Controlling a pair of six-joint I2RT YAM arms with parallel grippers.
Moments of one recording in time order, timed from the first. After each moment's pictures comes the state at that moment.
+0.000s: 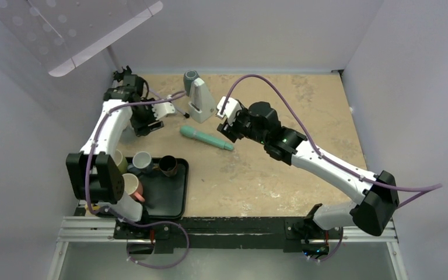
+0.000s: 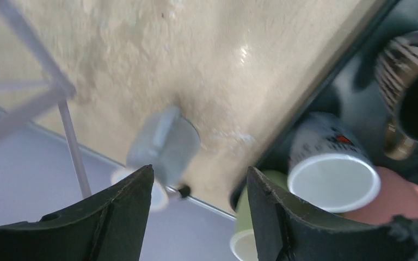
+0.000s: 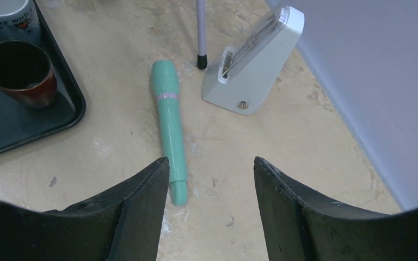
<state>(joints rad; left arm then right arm) 0.02 1.55 1.44 -1.09 0.12 1.12 0.82 1.33 1.12 -0.12 -0.02 -0.38</state>
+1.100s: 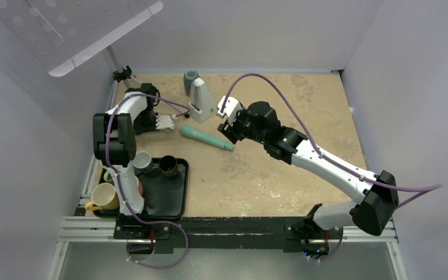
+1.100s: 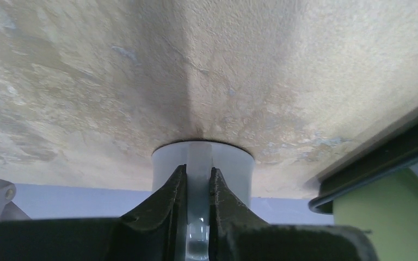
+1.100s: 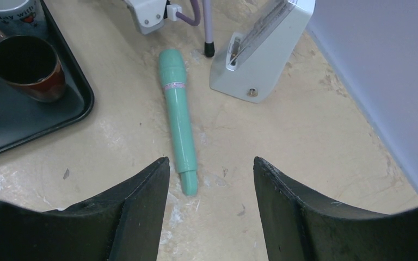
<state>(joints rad) 0.00 2.06 1.53 -0.98 -0.24 1.48 0.82 1.33 1.15 -0.18 -0.02 -0.33</state>
